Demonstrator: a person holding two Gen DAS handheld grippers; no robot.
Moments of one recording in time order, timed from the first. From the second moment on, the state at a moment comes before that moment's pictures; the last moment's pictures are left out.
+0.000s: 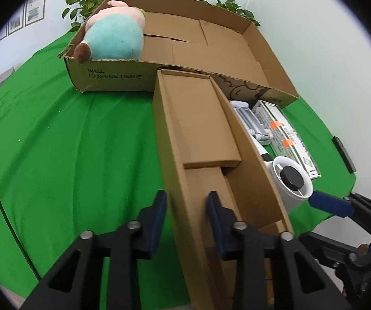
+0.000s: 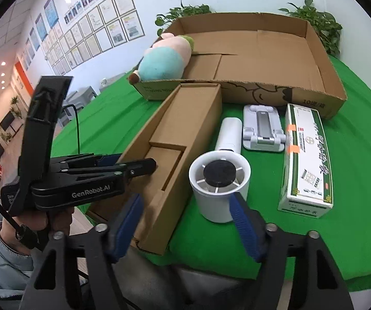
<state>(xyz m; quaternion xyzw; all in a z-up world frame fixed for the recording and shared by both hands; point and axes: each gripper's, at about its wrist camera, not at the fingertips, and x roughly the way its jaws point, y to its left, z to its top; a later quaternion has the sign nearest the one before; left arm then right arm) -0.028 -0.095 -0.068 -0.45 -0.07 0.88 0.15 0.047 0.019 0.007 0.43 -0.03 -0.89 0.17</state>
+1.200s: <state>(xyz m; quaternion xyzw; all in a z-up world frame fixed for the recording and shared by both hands) 0.031 -0.109 -0.046 -0.42 -0.10 0.89 0.10 0.045 -0.057 0.020 0.41 0.06 -0.90 0.16</state>
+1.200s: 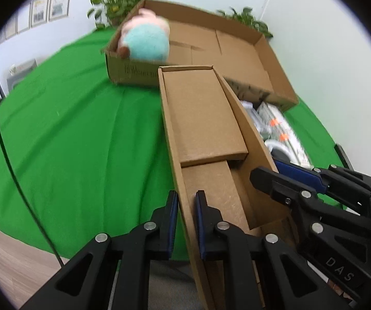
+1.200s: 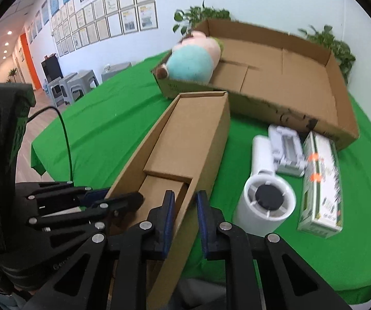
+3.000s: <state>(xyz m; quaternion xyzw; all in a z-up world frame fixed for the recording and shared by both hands) -0.180 -0.075 0.078 -0.26 -0.06 0.96 0.08 -0.221 0.018 0.170 0.23 0.01 -0.96 0.14</state>
